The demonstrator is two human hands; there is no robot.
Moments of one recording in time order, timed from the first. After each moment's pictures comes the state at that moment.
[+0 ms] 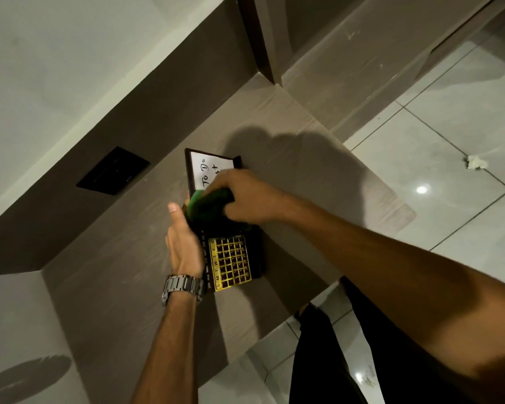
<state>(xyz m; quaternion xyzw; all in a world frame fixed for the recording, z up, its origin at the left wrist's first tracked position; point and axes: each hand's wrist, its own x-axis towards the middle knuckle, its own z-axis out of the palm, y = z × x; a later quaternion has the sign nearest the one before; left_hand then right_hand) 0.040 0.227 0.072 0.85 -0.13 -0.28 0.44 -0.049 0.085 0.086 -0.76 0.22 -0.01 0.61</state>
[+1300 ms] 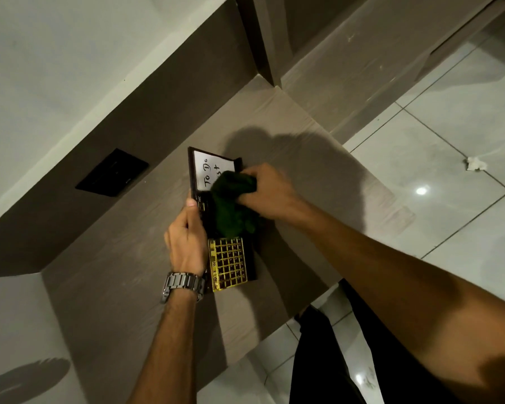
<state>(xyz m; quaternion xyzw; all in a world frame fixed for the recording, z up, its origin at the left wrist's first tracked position) 0.041 0.219 0.068 0.89 -0.22 -0.20 0.35 -0.065 0.073 0.053 -0.70 0.38 -0.05 0.61</state>
